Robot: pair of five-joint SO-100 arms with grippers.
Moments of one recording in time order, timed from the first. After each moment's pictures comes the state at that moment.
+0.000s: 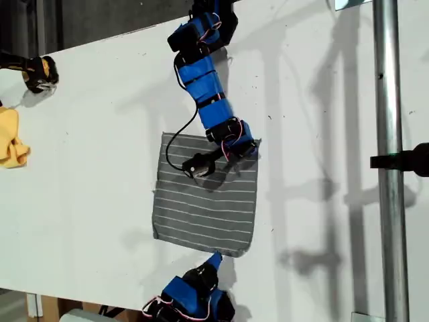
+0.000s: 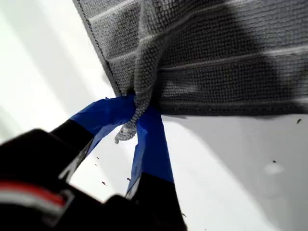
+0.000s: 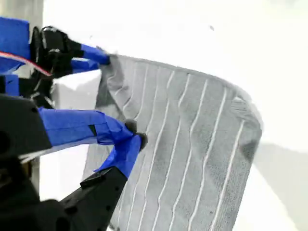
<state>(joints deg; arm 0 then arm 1) 14.5 133.2 114.2 85.3 -52.4 -17.1 54.4 67.0 68.1 71.2</state>
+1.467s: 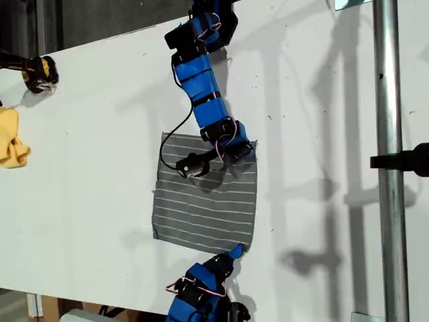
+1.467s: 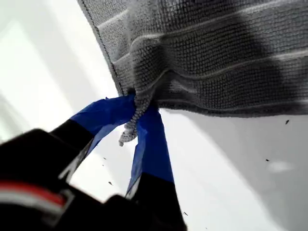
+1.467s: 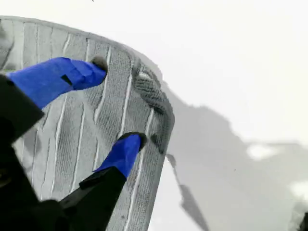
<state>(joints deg) 13.6 130.9 146.2 62.6 -57.0 -15.6 57.0 67.0 68.1 71.2</state>
